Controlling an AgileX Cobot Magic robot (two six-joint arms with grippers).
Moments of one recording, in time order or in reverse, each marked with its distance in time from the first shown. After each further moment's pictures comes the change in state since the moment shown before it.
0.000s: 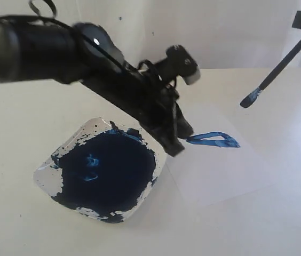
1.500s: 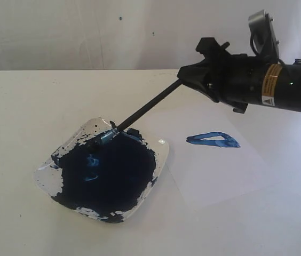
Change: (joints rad) left arm 0.160 -1.273 0.974 0.465 0.081 -0.524; right arm 0.209 0.430 0.000 0.581 -0.533 0.002
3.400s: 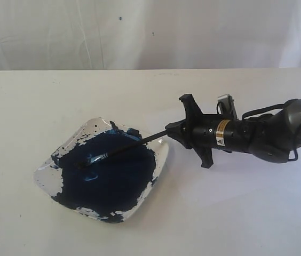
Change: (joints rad) left arm 0.000 0.000 0.013 -0.030 -0.043 -0.028; right arm 0.059 0.507 -0.100 0.280 -0.035 0.111
